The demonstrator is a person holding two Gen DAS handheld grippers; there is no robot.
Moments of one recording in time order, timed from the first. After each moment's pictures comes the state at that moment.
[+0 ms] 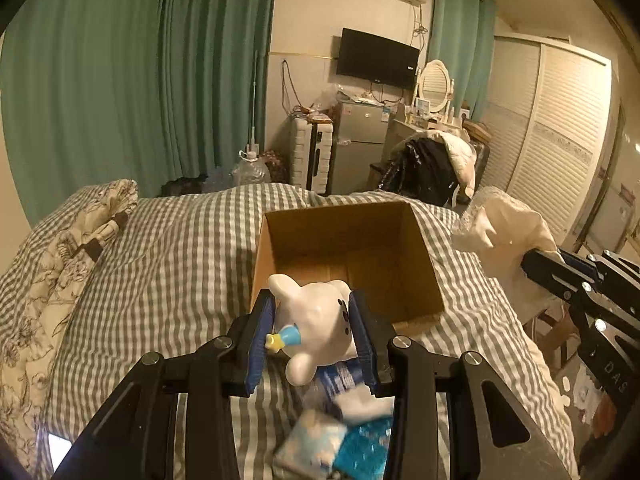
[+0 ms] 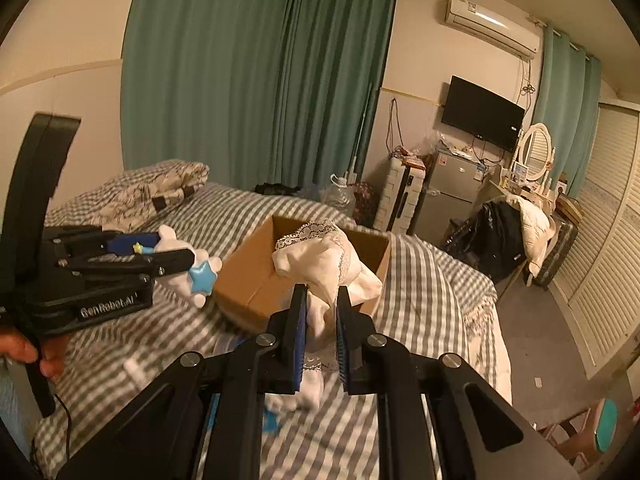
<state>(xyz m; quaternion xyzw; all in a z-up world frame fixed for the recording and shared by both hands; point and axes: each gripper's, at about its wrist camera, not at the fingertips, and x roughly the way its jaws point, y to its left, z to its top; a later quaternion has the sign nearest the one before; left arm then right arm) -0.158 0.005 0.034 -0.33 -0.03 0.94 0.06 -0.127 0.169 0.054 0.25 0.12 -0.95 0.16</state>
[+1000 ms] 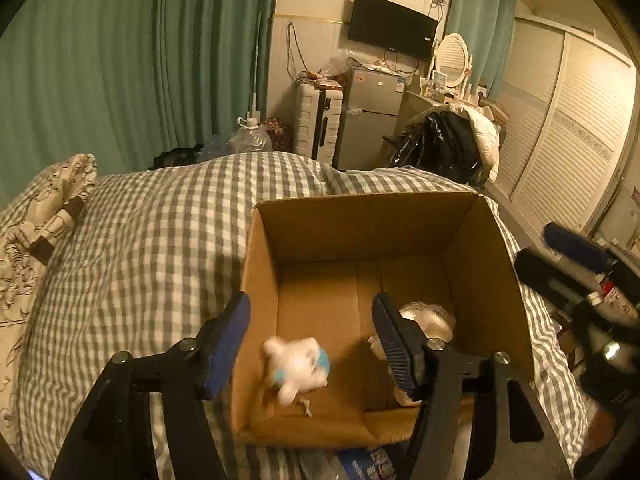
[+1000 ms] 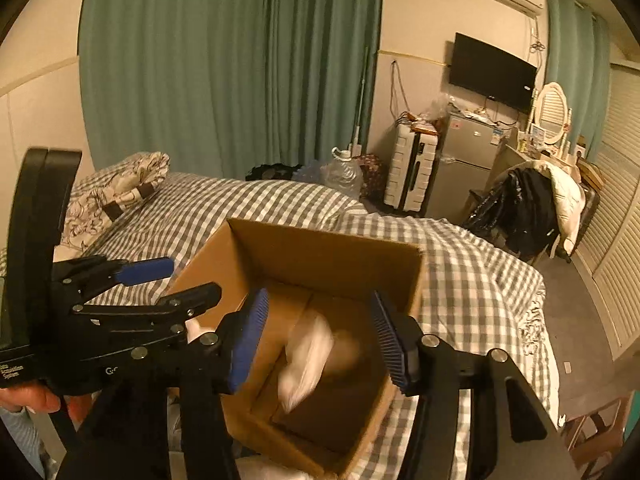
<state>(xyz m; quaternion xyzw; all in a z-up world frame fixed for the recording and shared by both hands) -0.277 -0.001 -0.034 -0.38 -0.03 0.92 0.05 -0.277 0.156 -0.010 0.30 0.08 -0.94 0.16</state>
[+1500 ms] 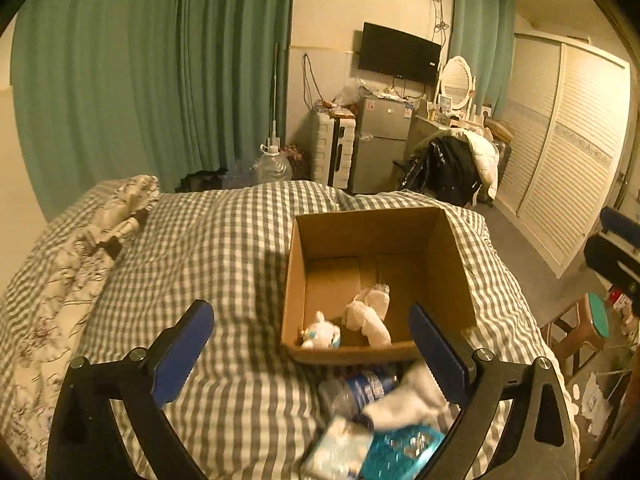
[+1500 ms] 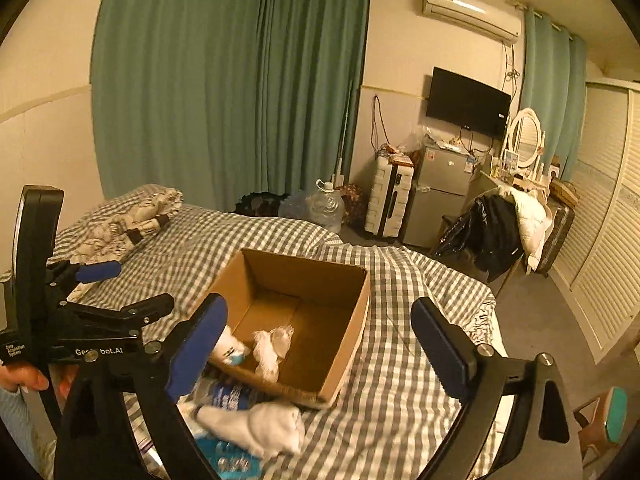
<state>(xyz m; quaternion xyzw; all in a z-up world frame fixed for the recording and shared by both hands) -0.160 -0.018 0.040 -0.33 -0.02 0.94 0.02 -0.159 0.187 0.084 0.25 0.09 -0.95 0.14</state>
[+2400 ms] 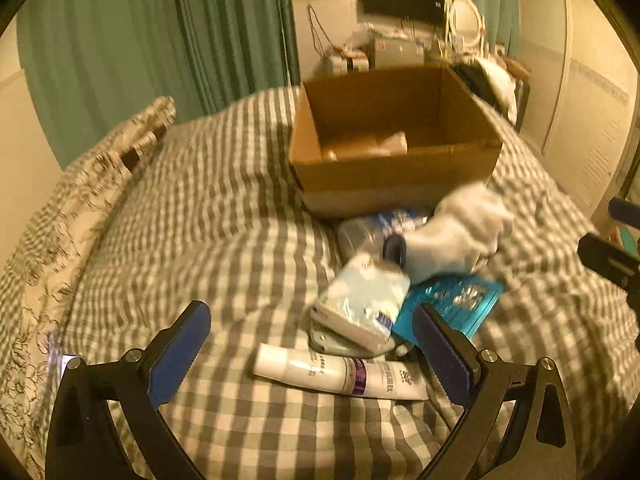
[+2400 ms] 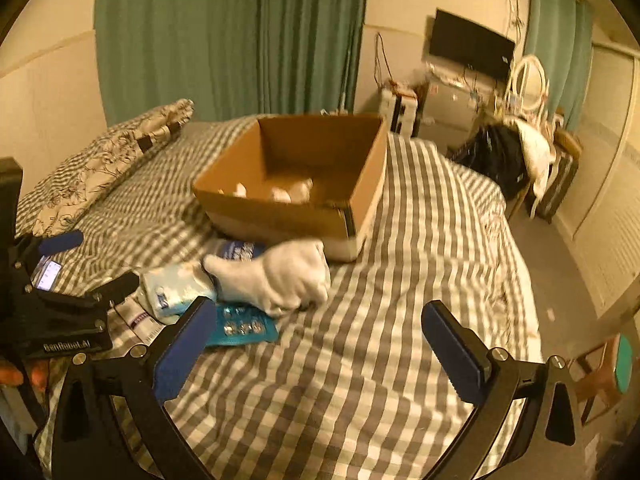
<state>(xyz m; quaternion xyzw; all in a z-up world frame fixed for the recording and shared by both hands) -0.084 0.003 -0.088 -0.41 0.04 0.91 -0.02 -0.094 0.206 -0.052 0.36 0.08 -0.92 0.13</state>
